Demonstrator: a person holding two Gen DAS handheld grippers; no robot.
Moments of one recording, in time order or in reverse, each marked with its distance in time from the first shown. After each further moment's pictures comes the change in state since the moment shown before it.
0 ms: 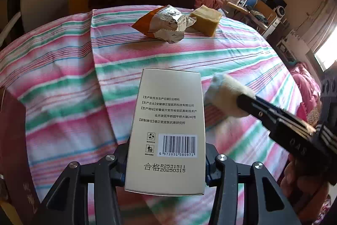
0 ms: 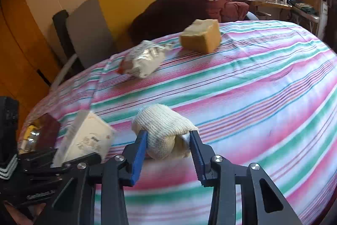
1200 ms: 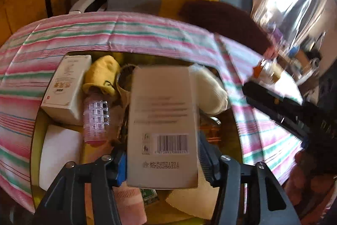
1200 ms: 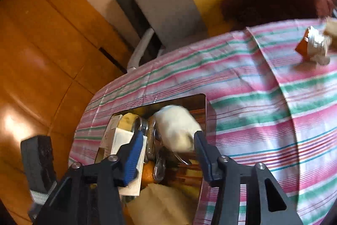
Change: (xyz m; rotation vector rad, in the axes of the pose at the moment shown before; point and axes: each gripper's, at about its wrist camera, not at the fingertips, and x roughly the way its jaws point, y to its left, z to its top) left arm -0.158 0.237 -0.073 -0.357 -0.135 0.131; right arm 0.033 0.277 -0.018 -0.077 0.123 0.373
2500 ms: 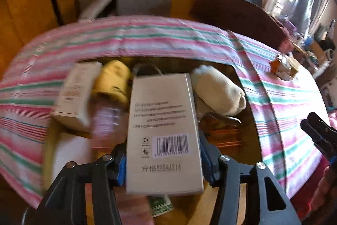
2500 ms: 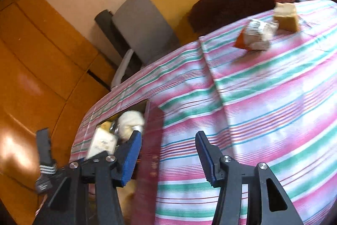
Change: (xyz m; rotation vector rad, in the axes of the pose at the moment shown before) left arm 0.008 -0.014 0.000 0.075 -0.014 0.207; right arm -0.073 -0.099 -0.022 0.172 -0.102 -0.050
